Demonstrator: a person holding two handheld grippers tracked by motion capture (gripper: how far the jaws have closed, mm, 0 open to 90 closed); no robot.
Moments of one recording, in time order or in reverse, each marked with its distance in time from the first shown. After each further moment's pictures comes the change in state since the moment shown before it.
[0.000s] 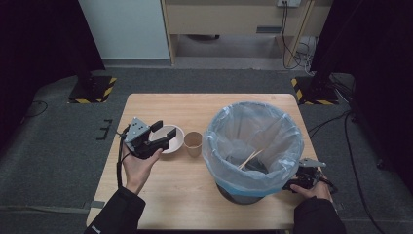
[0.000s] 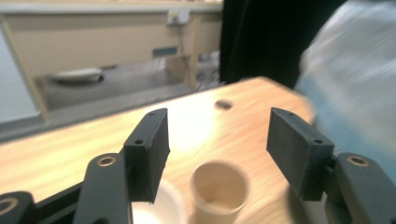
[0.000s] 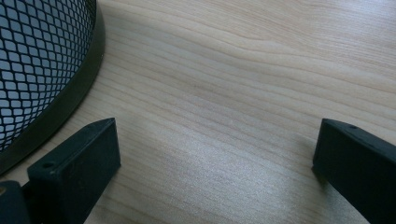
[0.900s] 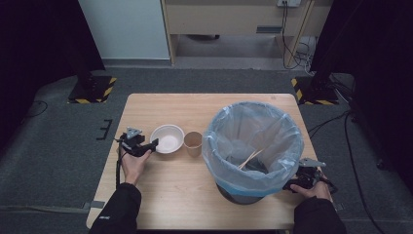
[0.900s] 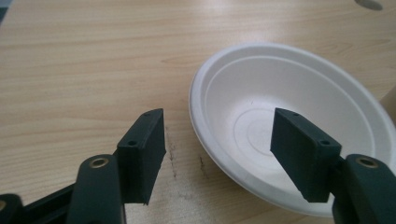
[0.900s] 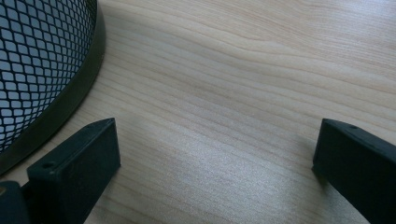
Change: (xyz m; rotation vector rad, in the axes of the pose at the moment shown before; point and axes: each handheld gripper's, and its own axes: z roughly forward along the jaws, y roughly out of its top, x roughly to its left) left arm 0.088 -0.096 0.049 0.293 0.229 -0.161; right arm 0.000 0.000 0.001 -0.002 0.002 -0.004
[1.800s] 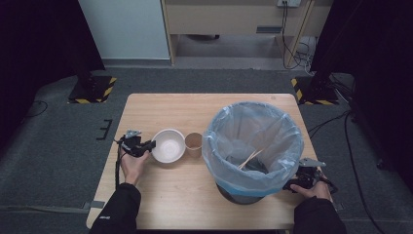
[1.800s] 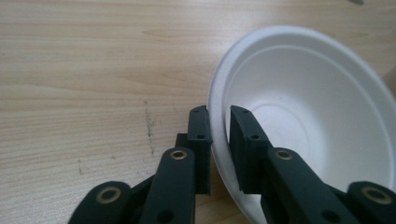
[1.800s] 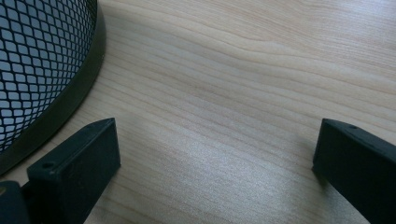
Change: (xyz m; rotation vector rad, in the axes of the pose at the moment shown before) left arm 0.001 -0.001 -0.005 0.034 -0.078 -0.091; right arm 0.000 0.000 0.000 0.000 0.001 -0.001
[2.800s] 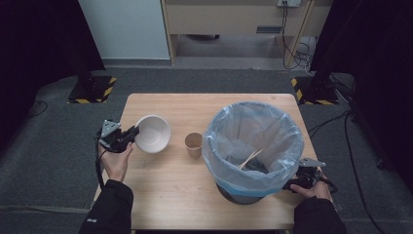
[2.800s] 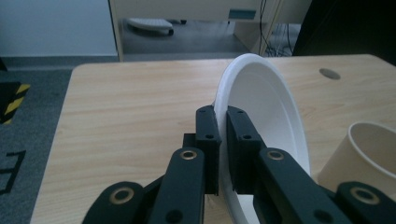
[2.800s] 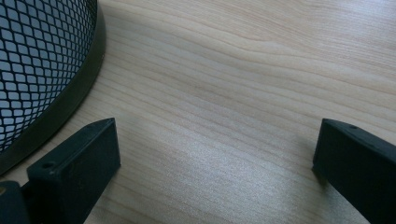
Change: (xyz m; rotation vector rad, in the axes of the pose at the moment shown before) left arm -0.001 0.037 -0.076 -0.255 0.058 0.087; right arm 0.000 0.000 0.000 0.000 0.000 0.000
